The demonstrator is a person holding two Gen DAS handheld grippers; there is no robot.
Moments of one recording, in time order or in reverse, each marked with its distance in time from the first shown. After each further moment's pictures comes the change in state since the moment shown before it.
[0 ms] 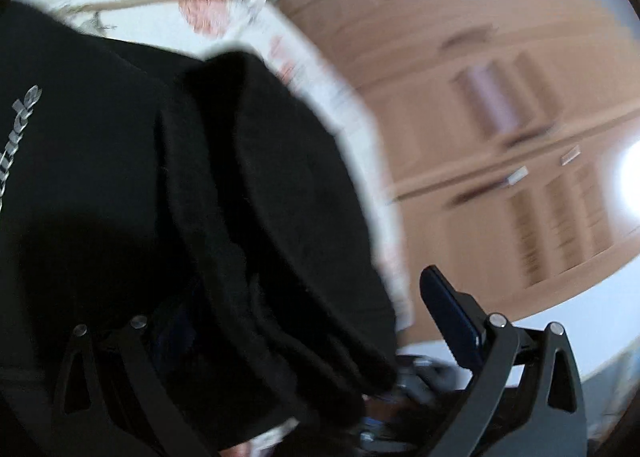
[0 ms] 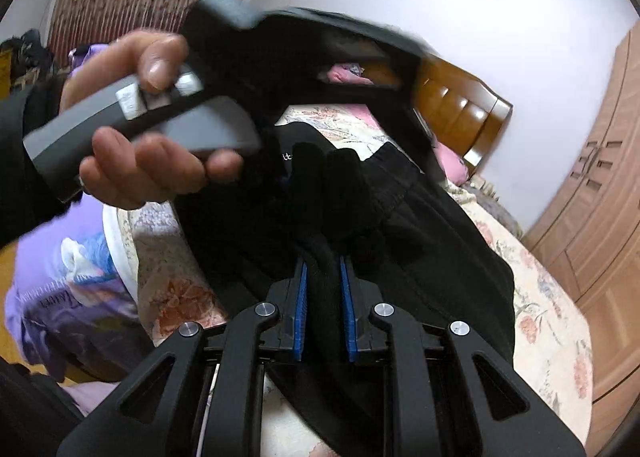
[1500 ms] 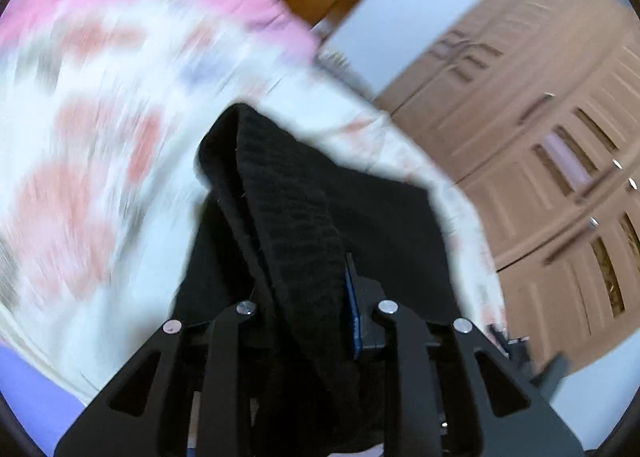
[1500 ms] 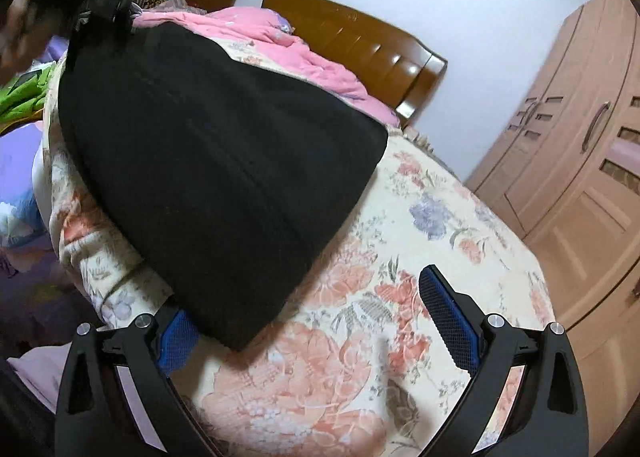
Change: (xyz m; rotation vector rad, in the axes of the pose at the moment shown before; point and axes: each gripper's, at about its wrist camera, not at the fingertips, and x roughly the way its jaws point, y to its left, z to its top) left arm -0.135 0.071 -0.064 -0.052 -0.415 0.350; right arm -0.003 -0.033 -0.052 0.094 0.144 -0.240
